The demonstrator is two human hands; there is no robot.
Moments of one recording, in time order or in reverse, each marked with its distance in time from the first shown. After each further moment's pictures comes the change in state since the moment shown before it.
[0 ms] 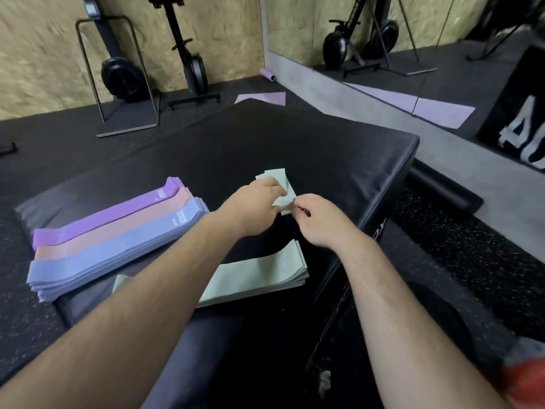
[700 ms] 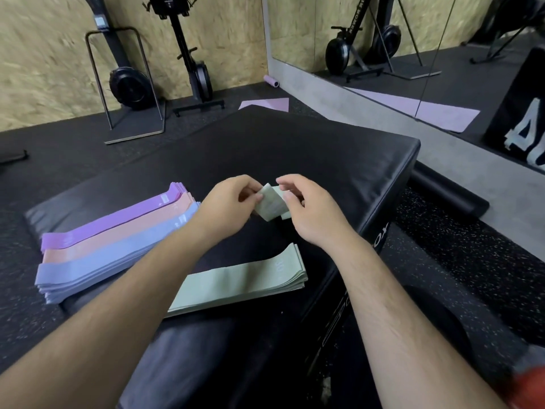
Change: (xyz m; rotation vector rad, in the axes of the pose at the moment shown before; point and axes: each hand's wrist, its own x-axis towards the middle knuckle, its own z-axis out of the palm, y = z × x) left_hand -0.039 -0.009 -0.020 -0.545 0.328 -0.174; right_hand -0.007 -0.024 -0.007 0.321 0.241 -0.148
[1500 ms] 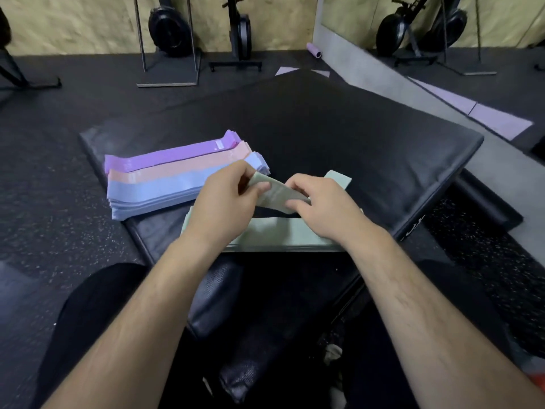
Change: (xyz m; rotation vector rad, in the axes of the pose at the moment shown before) left_hand -0.122 -0.041 -0.048 -0.068 0.328 -0.138; right_hand -0.034 -0.048 0.072 -0.276 -0.347 -0.171
